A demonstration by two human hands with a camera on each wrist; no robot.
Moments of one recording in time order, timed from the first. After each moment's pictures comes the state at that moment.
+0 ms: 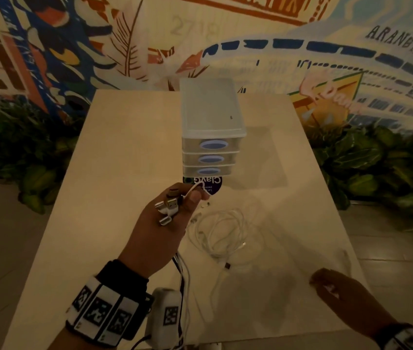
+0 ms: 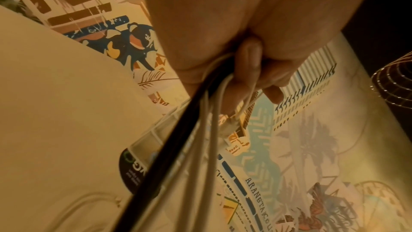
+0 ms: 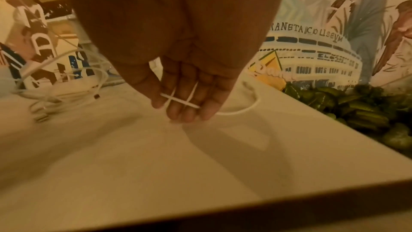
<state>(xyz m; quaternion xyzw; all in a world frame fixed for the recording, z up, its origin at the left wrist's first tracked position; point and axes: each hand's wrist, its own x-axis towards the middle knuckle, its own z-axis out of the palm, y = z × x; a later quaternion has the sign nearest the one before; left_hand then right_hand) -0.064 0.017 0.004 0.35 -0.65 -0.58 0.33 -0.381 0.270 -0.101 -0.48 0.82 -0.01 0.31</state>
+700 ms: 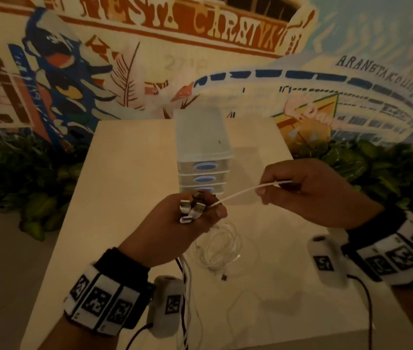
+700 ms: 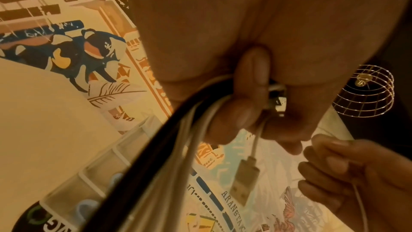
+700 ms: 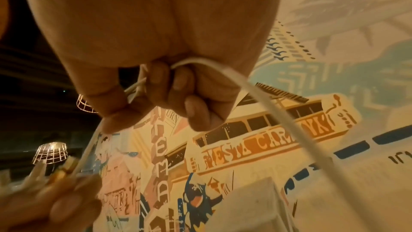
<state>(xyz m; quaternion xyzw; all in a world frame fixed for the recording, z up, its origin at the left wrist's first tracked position) -0.077 0.018 0.083 0.26 -0.77 -0.54 0.20 -0.321 0.109 0.130 -0.71 0.60 -0.30 0.22</state>
